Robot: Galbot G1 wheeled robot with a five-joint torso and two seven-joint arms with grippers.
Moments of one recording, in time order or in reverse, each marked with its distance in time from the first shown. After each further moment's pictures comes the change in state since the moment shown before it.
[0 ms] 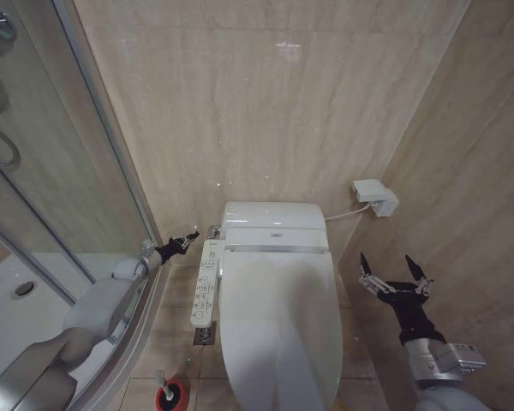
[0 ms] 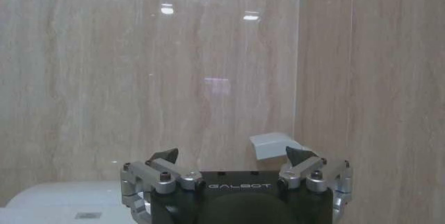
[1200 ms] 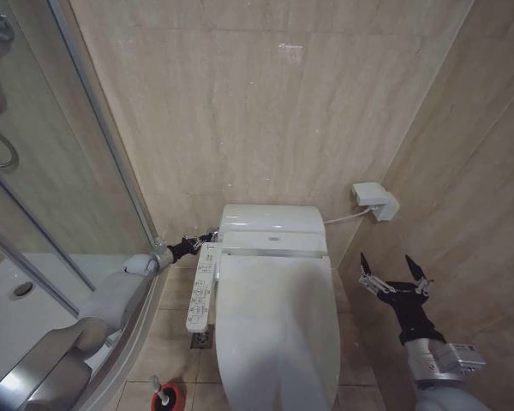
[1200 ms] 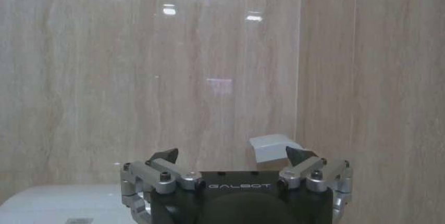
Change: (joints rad) left arm -0.034 -0.050 0.064 0.063 0.001 0.038 0.062; right arm 0.000 0.000 0.000 0.000 0.000 0.000 0.000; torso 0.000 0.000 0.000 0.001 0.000
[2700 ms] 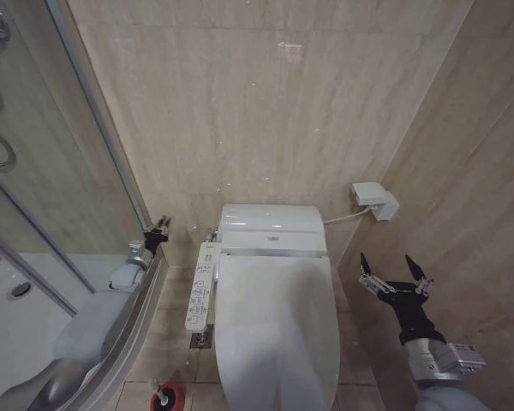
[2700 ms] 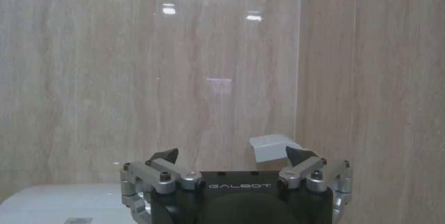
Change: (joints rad) left arm 0.281 0.104 -0.287 -0.494 0.053 0.105 -0.834; right arm 0.000 0.000 0.000 0.000 0.000 0.000 0.000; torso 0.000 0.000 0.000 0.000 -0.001
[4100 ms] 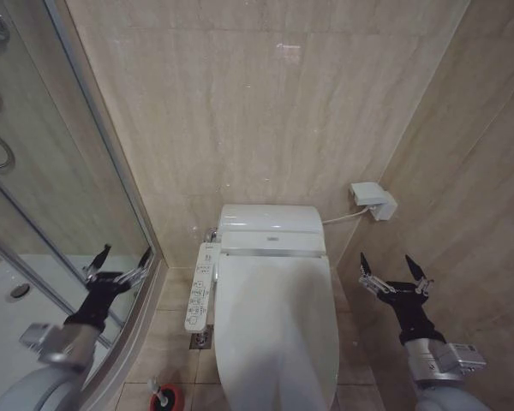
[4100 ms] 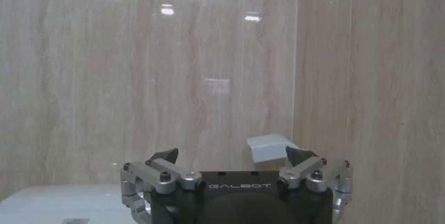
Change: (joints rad) left arm 1.071 -0.006 -0.686 -1.168 -0.065 0.160 0.049; right arm 0.000 0.000 0.000 0.000 0.000 0.000 0.000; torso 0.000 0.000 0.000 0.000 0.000
